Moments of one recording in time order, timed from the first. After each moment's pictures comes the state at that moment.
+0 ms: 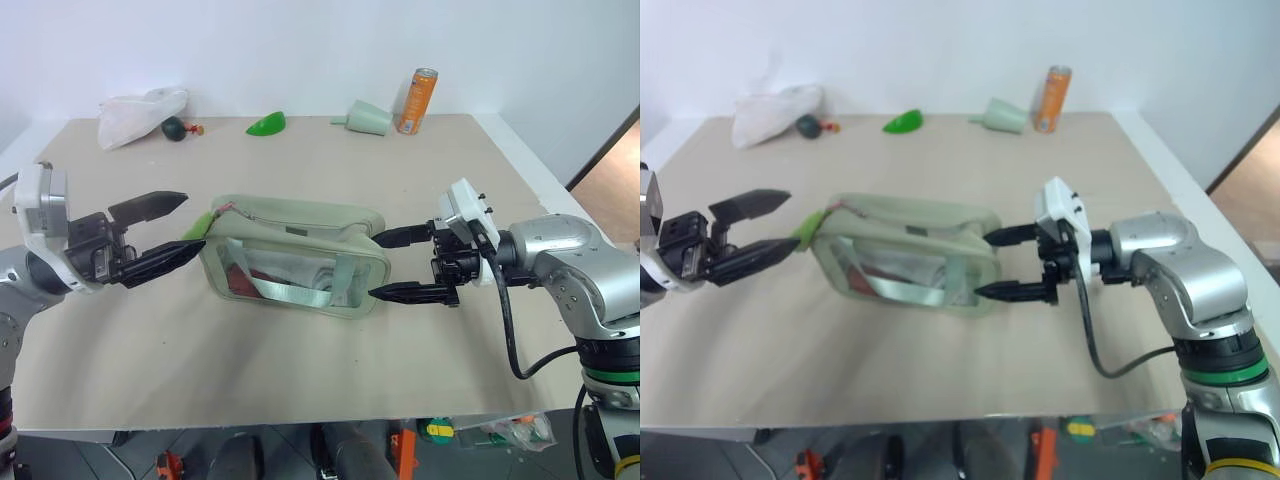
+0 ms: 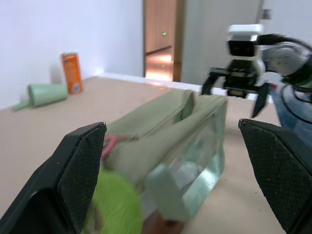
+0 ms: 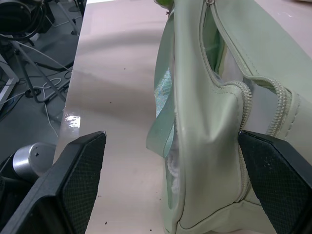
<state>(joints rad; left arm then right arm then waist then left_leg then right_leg) -0.25 0.82 0.45 -0.31 -0.96 0.55 -1.10 -0.61 -0.83 0.04 -0.24 0.60 0.69 1.26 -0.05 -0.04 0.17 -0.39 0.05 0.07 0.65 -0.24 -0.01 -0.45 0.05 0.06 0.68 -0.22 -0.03</state>
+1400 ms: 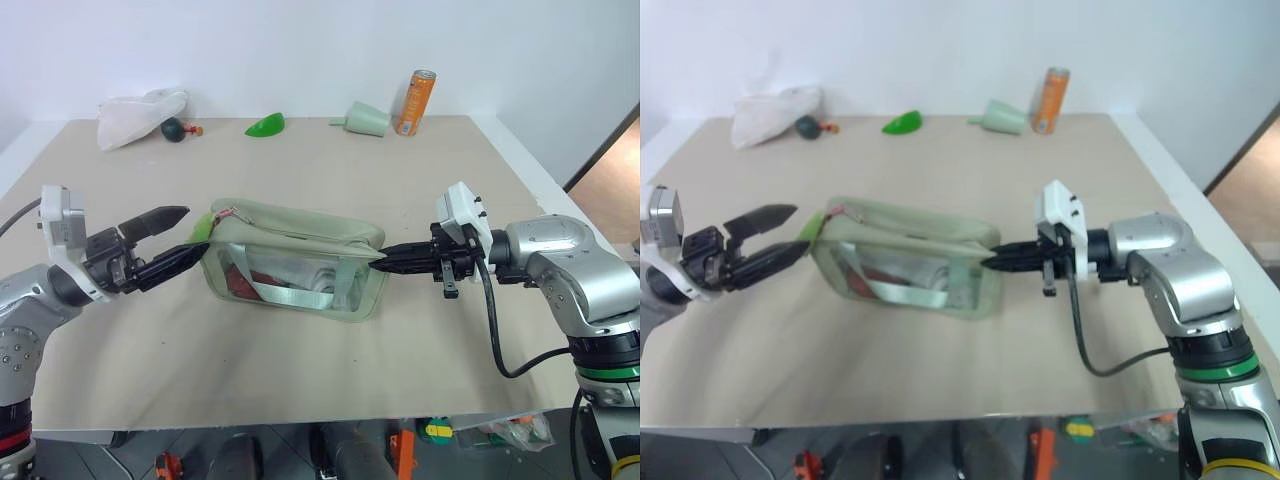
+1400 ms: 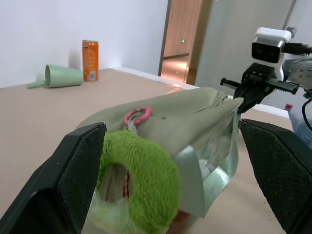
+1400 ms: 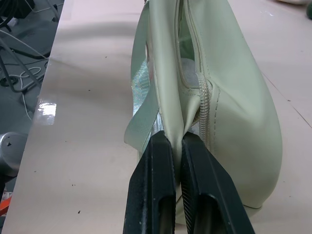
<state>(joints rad) -0.20 0.73 0.41 -0.25 -0.92 0.55 -1.01 -0.61 -0.82 0.06 -0.17 0.51 0.57 1.26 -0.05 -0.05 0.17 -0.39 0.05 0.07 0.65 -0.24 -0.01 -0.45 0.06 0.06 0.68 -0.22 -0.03</state>
